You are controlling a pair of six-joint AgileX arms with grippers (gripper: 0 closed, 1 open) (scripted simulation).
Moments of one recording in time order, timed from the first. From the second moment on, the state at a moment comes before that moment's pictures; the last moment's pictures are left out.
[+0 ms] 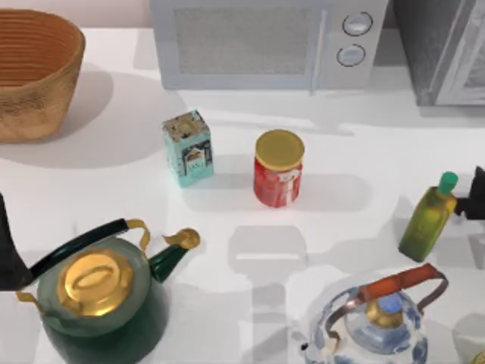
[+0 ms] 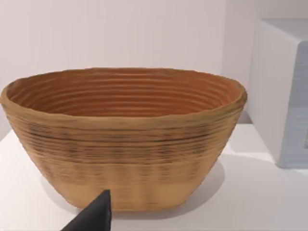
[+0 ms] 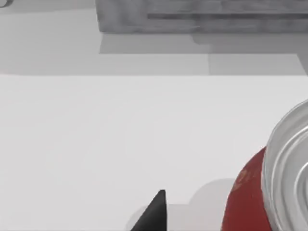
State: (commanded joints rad) left arm 0.00 0.00 0.00 0.00 0.00 0.00; right arm -0.03 1.98 0.39 1.19 -0.01 0.01
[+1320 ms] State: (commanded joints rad) left arm 0.00 0.00 0.00 0.00 0.00 0.00; right arm -0.03 1.78 0.46 0.96 -0.02 0.01
